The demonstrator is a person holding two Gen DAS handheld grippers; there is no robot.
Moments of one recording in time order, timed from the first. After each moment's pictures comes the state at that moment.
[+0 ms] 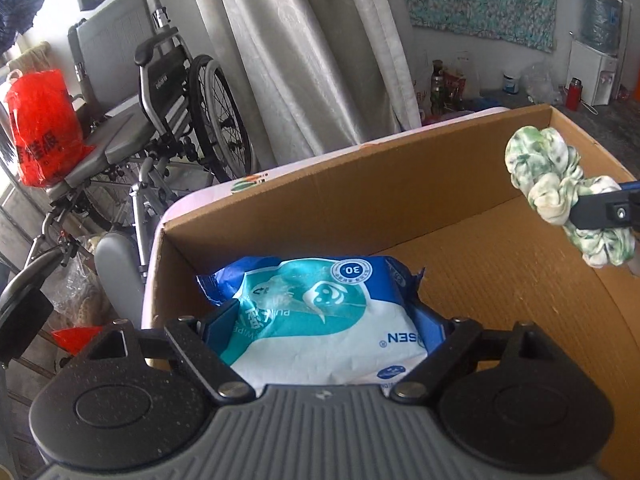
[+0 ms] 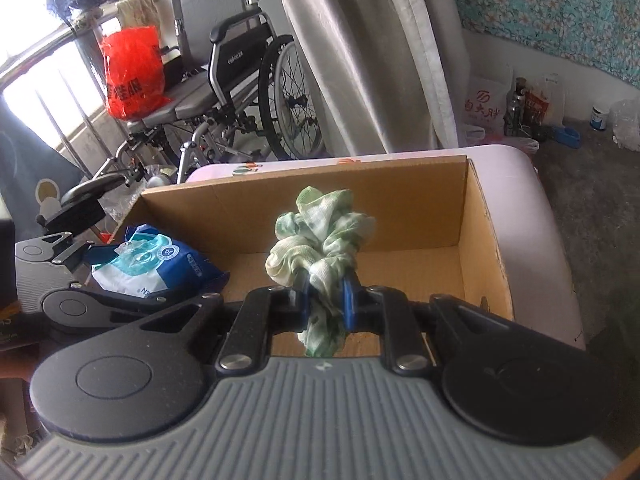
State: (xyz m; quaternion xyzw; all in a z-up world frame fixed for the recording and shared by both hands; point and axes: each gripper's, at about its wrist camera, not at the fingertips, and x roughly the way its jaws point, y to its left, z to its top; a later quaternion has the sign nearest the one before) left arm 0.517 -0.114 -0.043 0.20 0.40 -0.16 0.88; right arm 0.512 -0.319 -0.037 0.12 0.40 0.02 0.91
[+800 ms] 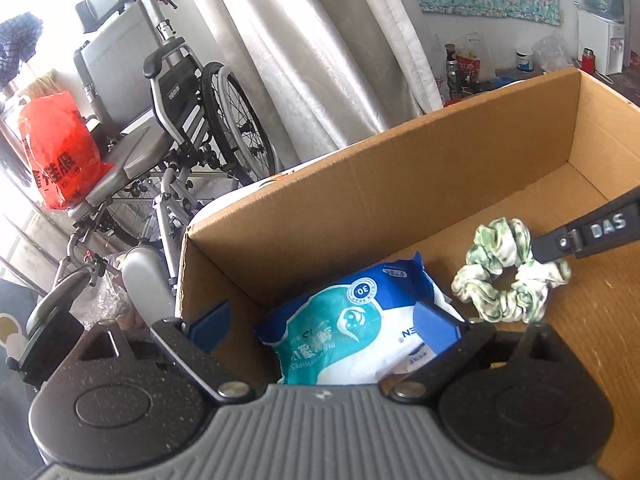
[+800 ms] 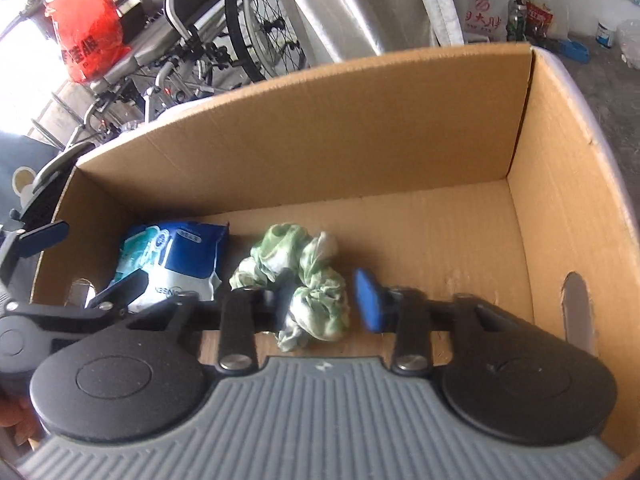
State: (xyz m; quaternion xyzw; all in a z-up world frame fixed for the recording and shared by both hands) left arm 0.552 -0.107 -0.070 0.26 0.39 -0.13 0.88; right arm 0.594 -0.298 -0.131 0.18 0.51 0.00 0.84
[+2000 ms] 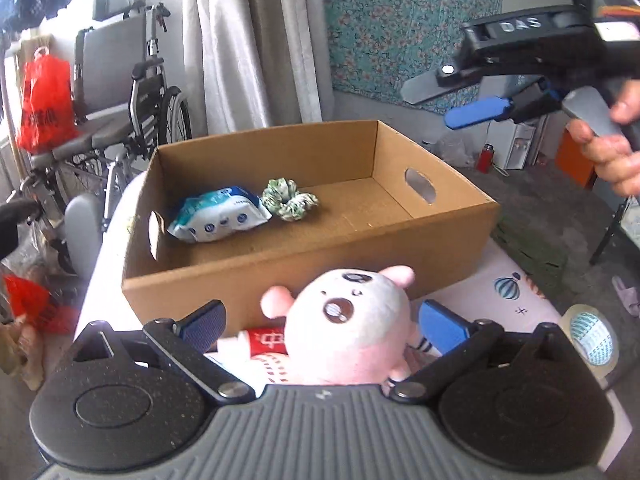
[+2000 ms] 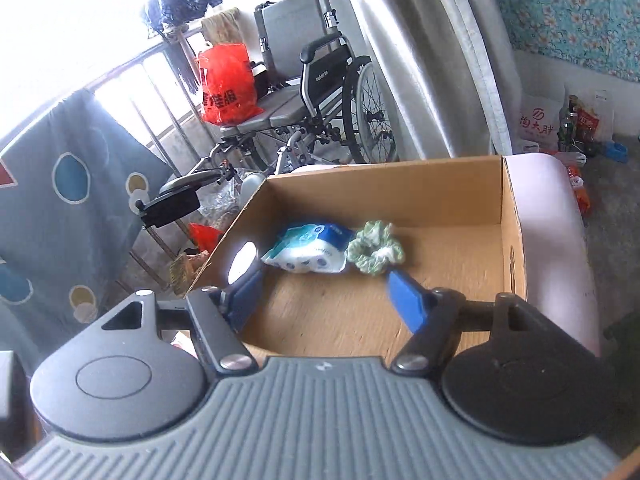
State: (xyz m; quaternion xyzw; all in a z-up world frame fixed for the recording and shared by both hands) left arm 0.274 -0.045 -0.021 0.10 0.33 -0.26 0.90; right arm 0.343 -0.318 0.043 0.15 0.34 0.13 0.92
